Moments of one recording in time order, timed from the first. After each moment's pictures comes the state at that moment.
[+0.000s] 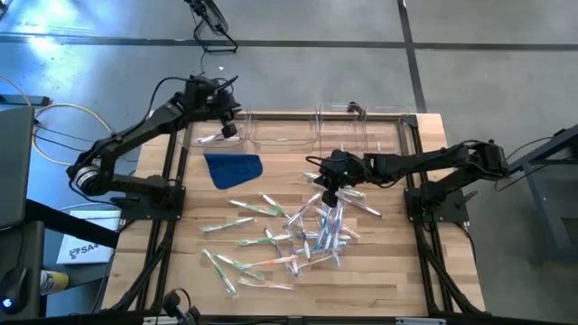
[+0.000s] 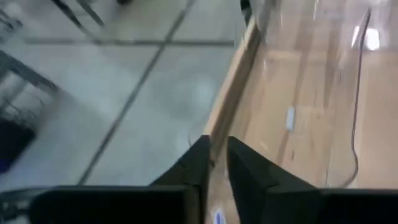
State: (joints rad) left arm 0.87 1.18 0.93 -0.25 0.13 0.55; right arm -0.09 1.41 0.81 -0.12 0.05 0.22
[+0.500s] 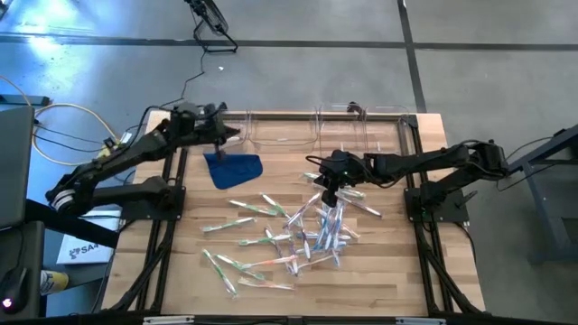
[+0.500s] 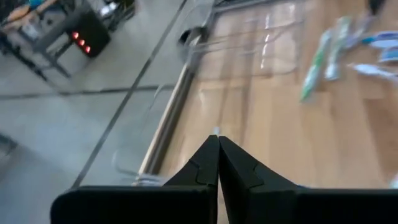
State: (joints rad) left arm 0.71 0.85 0.65 -0.17 0.24 0.52; right arm -0.09 1.41 0.81 -0.11 0.05 0.24
